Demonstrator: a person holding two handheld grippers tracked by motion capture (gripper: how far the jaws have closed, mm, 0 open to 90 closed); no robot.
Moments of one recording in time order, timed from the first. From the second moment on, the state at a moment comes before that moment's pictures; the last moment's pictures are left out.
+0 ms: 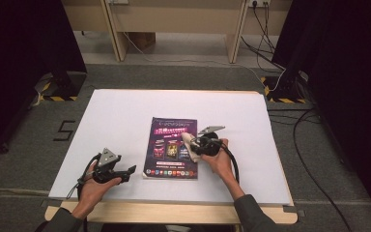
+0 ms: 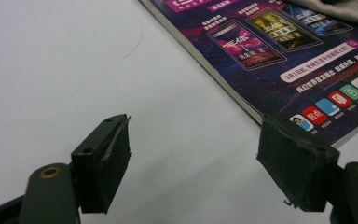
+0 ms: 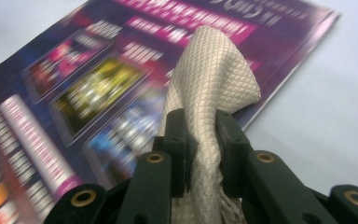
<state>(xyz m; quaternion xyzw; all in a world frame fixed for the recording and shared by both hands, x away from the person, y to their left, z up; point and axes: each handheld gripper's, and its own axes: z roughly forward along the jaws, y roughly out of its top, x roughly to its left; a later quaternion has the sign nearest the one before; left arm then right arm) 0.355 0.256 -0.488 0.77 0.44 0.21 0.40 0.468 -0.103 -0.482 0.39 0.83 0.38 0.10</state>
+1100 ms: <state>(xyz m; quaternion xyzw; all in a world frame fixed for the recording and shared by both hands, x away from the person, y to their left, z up) 0.354 0.255 -0.488 0.77 0.44 0.20 0.41 0.478 -0.026 -0.483 0.35 0.85 0.38 0.07</state>
